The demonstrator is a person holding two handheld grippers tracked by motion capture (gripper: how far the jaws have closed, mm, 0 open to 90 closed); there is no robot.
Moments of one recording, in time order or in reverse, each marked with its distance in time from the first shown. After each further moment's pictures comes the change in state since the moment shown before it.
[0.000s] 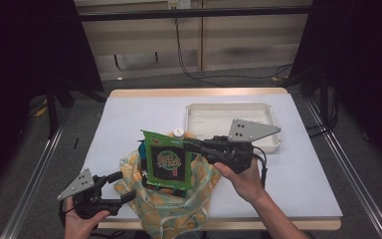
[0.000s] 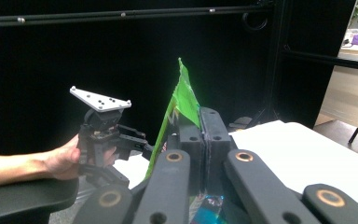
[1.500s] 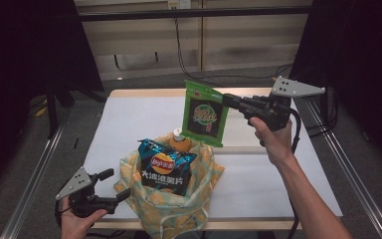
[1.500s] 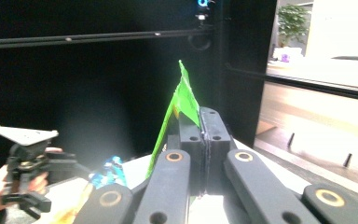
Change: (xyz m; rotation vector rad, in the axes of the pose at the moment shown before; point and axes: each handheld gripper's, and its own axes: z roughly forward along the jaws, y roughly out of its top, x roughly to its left) left arm 0.008 -0.004 -0.003 0.018 0.078 0.031; right arm -0.083 0.036 -0.055 -0.058 -0.182 0.017
